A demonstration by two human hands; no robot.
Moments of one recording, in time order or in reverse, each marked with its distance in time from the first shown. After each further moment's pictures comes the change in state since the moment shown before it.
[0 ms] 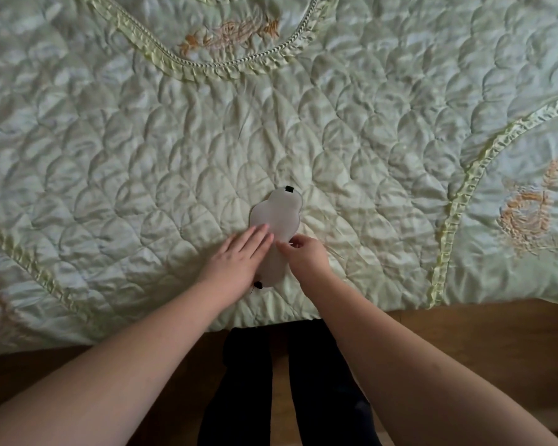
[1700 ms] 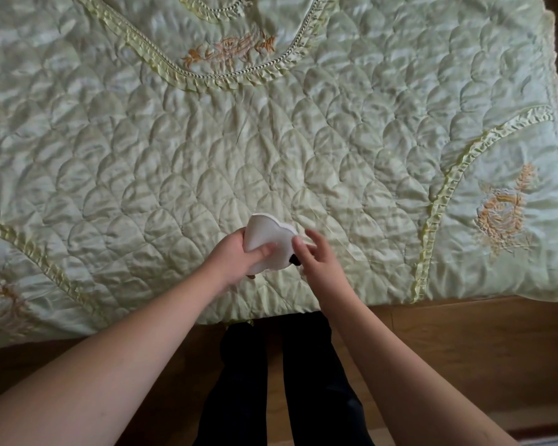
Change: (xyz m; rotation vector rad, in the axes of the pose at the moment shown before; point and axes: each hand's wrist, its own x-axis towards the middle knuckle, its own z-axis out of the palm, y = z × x) left_hand -0.012 0.022 -0.046 -1.363 0.126 -0.412; right_hand -0.065 0.002 -0.049 0.201 -0.144 -0.113
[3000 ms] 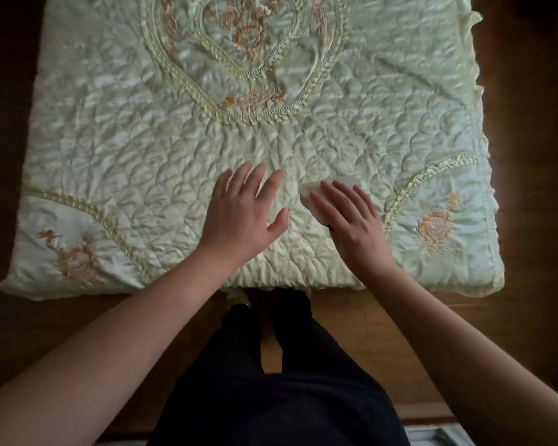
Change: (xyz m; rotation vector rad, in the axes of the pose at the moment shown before) left_hand -0.189 0.183 -0.024 1.107 0.523 0.758; right_hand -0.146 -0.138 -0.080 -1.154 0.314 -1.338
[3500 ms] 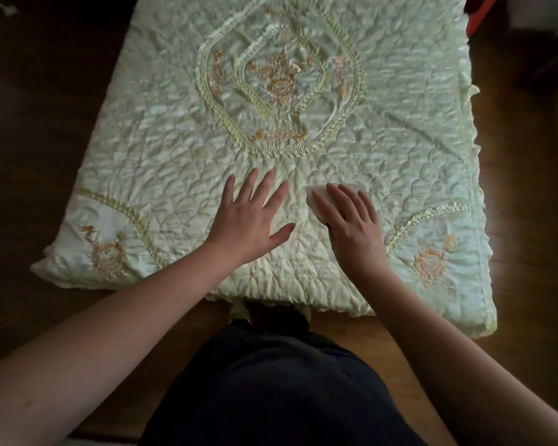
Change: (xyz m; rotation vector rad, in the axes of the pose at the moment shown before) left_hand -0.017 0.003 -0.065 0.239 -0.205 -0.108; right_hand 0.042 -0.041 -0.062 -0.066 -0.011 0.013
